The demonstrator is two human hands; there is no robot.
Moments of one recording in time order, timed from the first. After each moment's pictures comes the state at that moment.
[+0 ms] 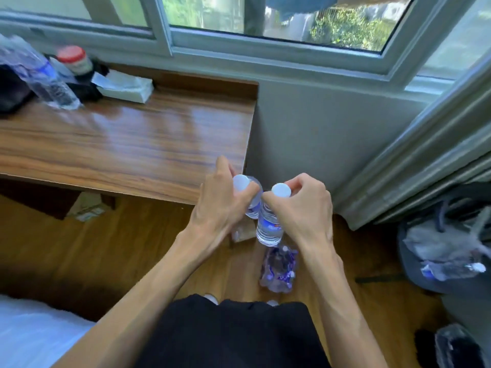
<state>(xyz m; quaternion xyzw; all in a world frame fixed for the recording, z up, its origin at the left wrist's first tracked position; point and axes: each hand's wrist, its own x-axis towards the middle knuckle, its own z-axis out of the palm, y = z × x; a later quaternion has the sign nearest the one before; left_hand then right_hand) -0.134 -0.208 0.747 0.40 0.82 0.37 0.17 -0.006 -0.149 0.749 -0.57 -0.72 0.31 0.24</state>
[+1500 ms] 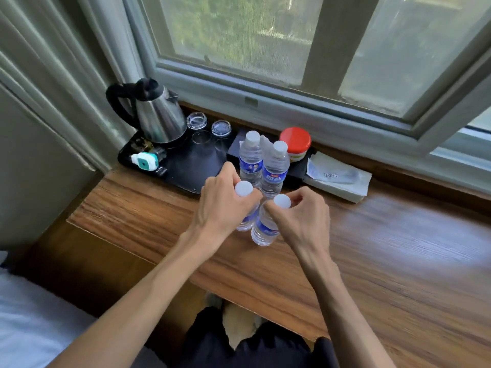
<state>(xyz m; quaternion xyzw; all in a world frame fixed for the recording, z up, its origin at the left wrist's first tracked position) -0.875 -0.285 0.748 0.32 0.88 0.34 0.10 -0.757 -0.202 0.732 -0.52 -0.74 0.38 0.19</state>
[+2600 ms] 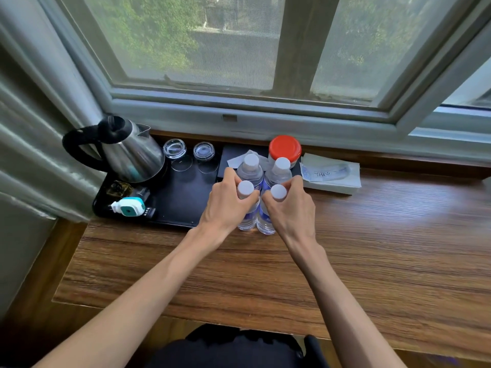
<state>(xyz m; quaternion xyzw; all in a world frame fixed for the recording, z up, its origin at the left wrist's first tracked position) -0.967 -0.242 0.712 0.41 0.82 0.33 0.22 -0.842 -0.189 0.711 -0.59 -0.71 0.32 0.22</state>
